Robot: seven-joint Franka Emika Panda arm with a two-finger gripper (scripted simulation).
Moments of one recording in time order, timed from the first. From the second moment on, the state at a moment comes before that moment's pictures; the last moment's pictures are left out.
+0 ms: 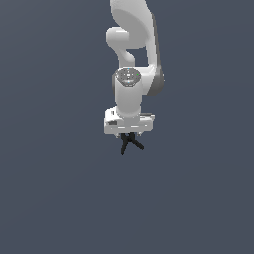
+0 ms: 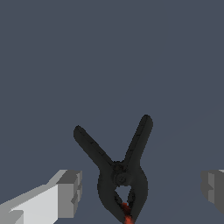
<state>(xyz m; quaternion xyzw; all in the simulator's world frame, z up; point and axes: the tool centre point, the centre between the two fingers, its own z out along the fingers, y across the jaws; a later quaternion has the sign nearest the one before) -0.034 0.006 0.127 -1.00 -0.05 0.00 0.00</state>
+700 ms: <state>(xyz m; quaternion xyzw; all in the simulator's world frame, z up) -0.079 0.010 0.072 -0.99 -0.12 0.00 0.00</state>
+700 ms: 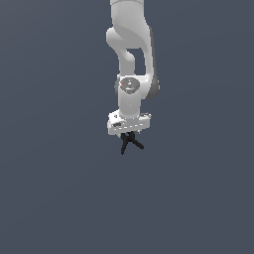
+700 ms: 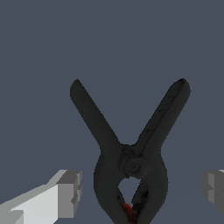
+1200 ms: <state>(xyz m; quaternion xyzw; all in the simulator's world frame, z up) -0.081 0.010 0.061 -0.99 -0.12 0.00 0.00</state>
